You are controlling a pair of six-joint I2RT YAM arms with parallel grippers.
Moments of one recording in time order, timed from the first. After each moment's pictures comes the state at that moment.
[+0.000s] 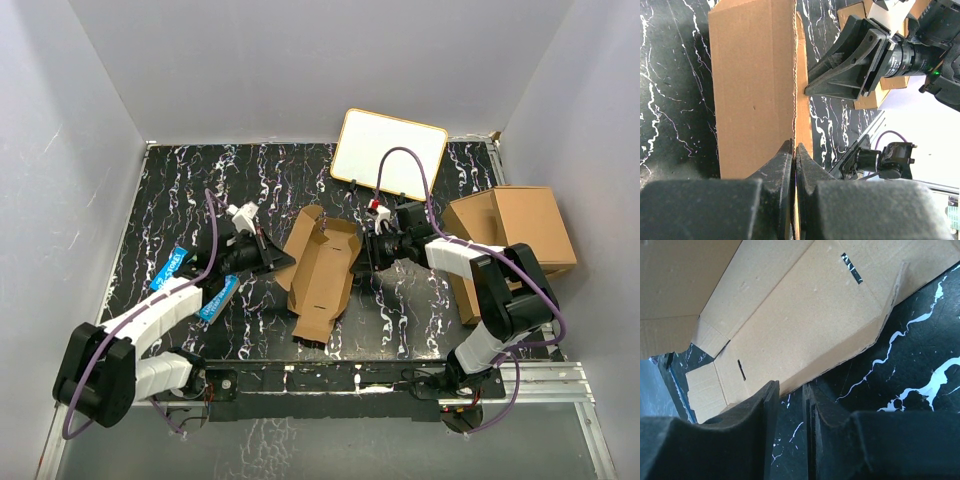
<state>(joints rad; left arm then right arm) -0.42 1.15 0.56 0.10 0.50 -0.76 0.31 1.61 0.77 -0.01 -0.77 0.16</state>
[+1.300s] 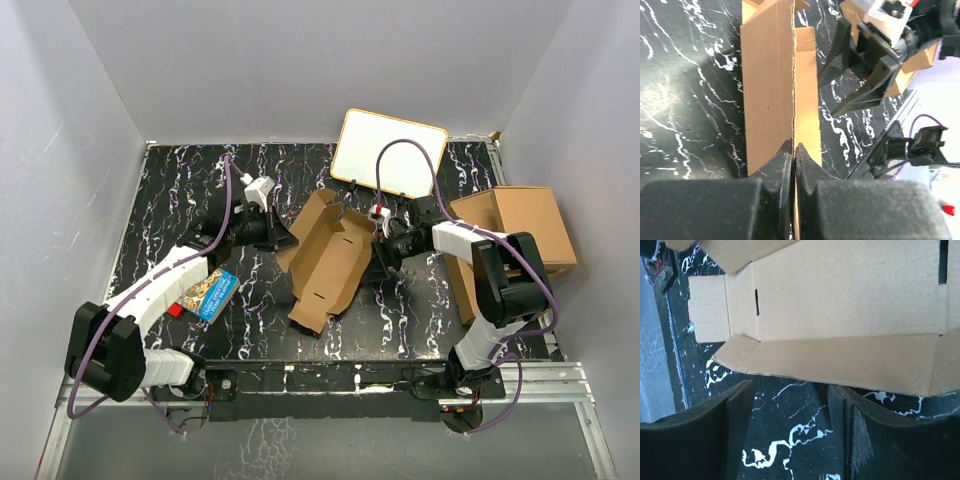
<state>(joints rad) -0.43 1.29 0.84 -0.11 0.54 -0.50 0.20 1.71 0.91 -0.39 -1.03 -0.41</state>
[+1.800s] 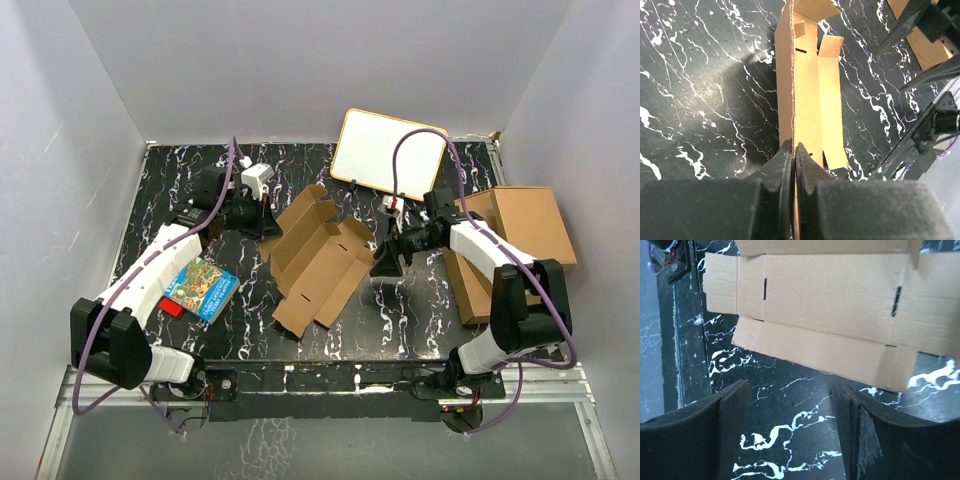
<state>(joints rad) -0.35 1.35 1.09 -0.48 0.54 -0.14 0.14 1.53 0.92 -0.56 -1.09 -0.63</state>
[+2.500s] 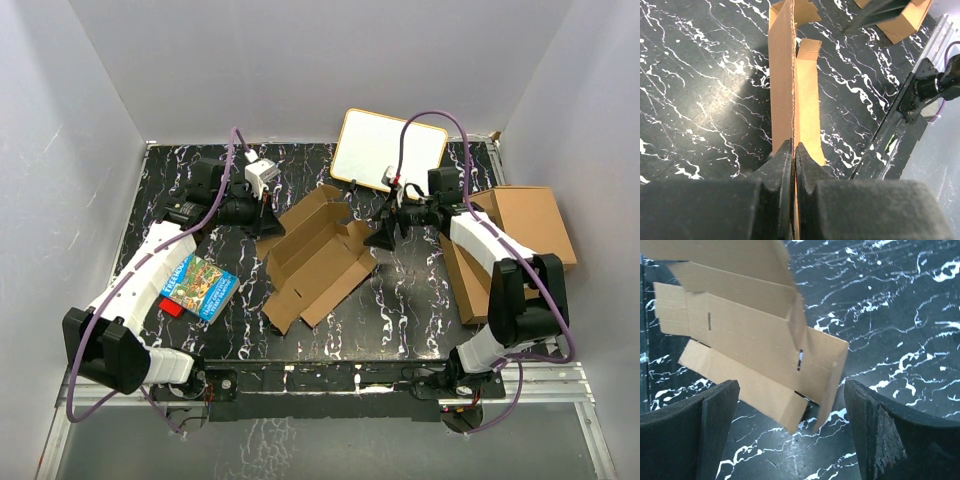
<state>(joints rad) -0.35 1.33 1.21 -0.62 0.68 0.05 0.12 1.54 1.02 -0.25 -1.07 -0.50</state>
